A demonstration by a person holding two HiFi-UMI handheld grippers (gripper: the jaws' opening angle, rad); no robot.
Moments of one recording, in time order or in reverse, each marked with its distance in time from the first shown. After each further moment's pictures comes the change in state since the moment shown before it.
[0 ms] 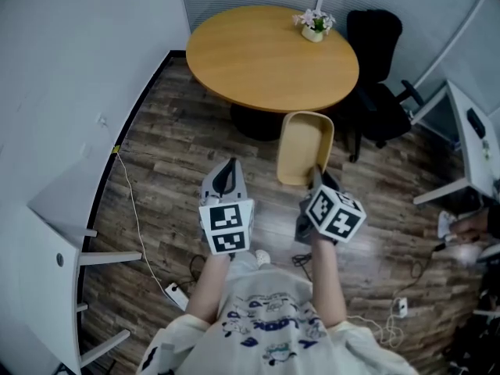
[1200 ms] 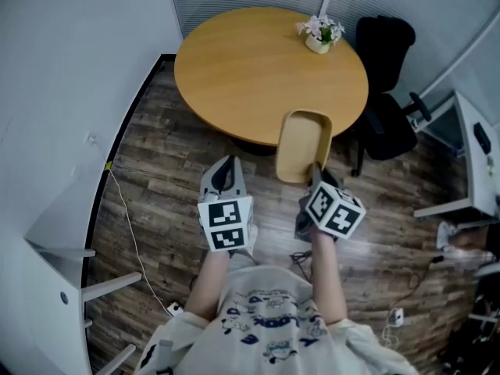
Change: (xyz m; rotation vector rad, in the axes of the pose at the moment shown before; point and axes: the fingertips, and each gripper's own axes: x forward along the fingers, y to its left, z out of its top) left arm 0.149 0.042 0.034 -0.016 0.029 -0.022; right arm 0.142 0.007 0.061 0.006 0.032 -0.029
